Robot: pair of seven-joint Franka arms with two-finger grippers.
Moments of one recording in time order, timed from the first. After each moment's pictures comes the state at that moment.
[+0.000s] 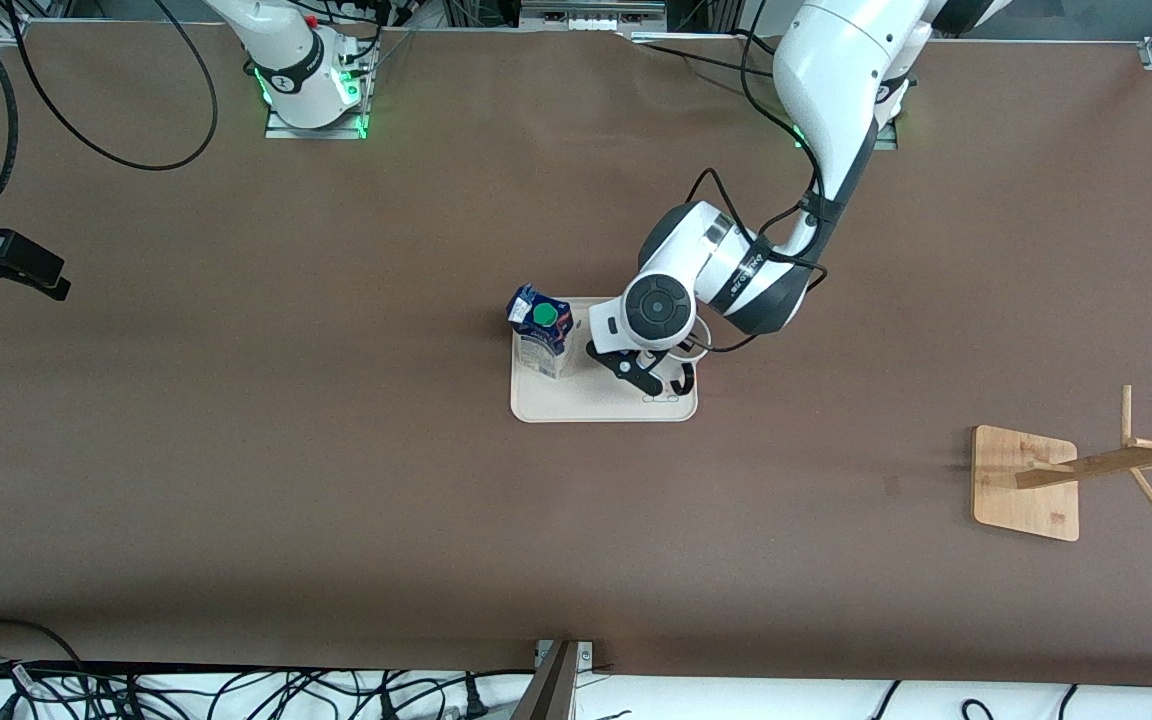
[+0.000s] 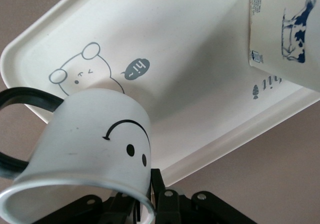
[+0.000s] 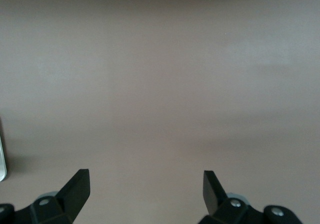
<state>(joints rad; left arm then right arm) -0.57 0.73 -0.08 -1.44 -0.08 1.86 -0.03 -0.05 0.13 0.04 -1.44 -0.07 1.61 0.06</state>
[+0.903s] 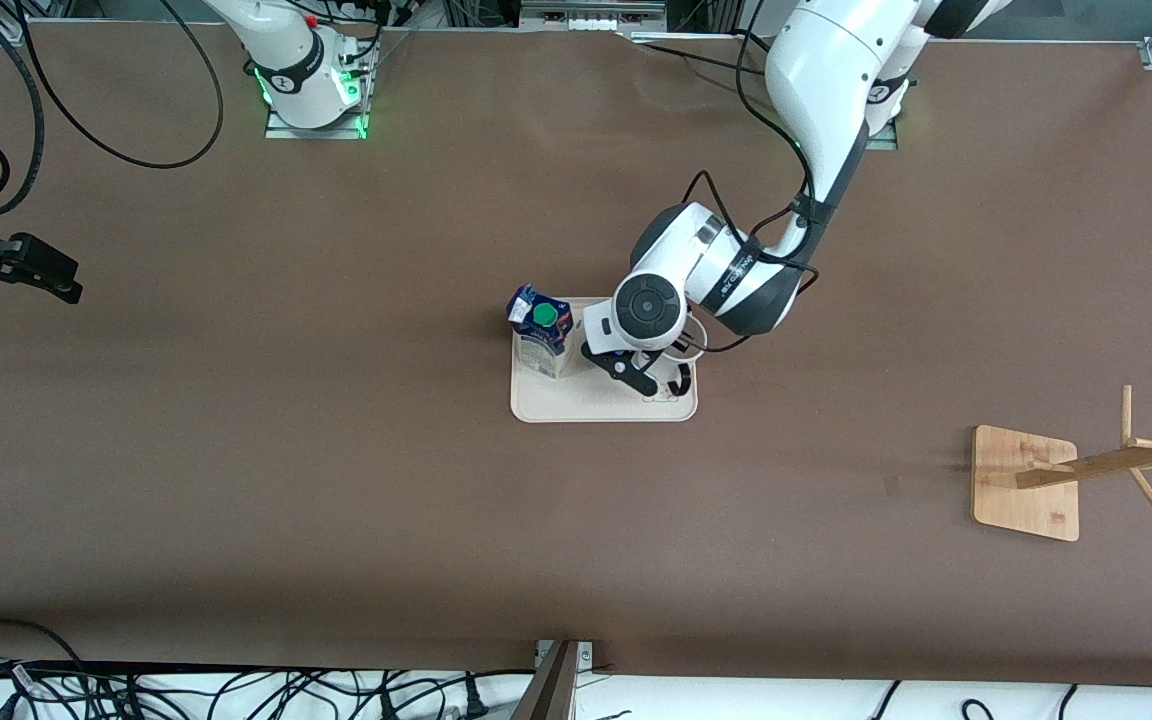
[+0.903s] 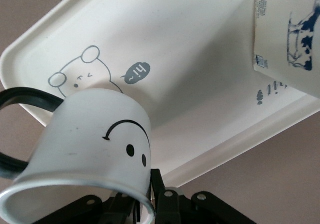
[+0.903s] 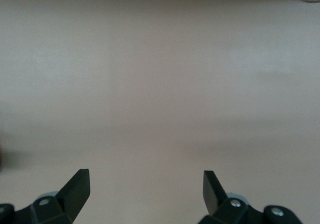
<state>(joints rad) -0.58 0.75 -0.07 -1.43 -0.06 1.86 -0.05 -0.02 0.13 0.01 -1.47 -0.08 1.64 0.02</state>
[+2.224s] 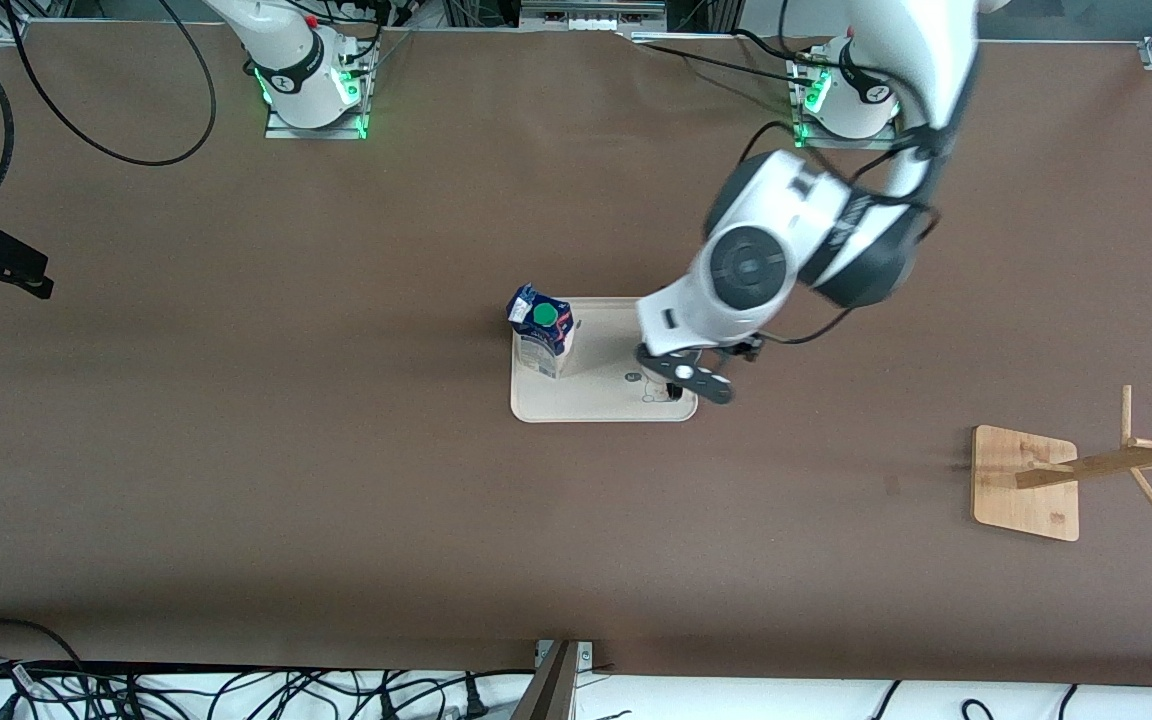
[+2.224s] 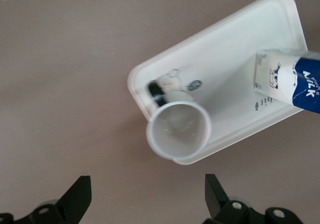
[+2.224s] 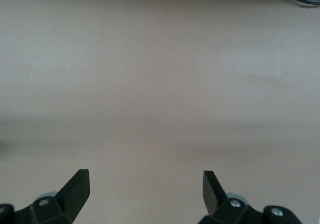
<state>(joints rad) -0.43 0.50 -0.05 -1.38 -0.05 1.71 -0.06 -0.02 0.13 -0.04 -1.47 -0.08 1.64 -0.09</state>
